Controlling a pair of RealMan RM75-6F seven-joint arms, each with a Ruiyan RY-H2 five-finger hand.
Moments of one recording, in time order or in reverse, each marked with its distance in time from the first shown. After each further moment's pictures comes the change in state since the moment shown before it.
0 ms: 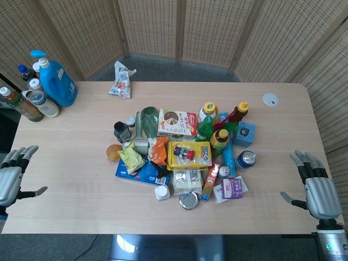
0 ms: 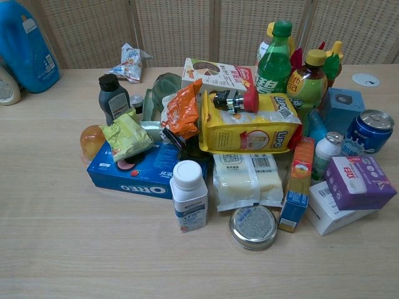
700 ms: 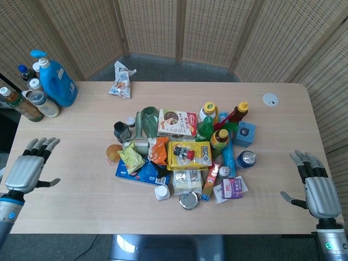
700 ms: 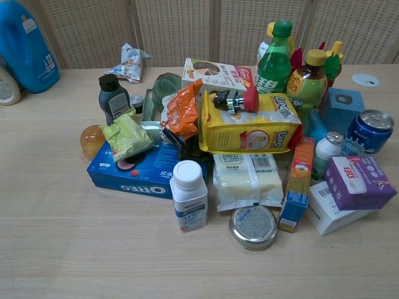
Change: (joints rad) left arm -0.134 -0.048 -0.034 0.053 0.036 -0.124 0.169; right arm 0.002 -0.003 0.004 0.001 0.009 -0.003 -0.008
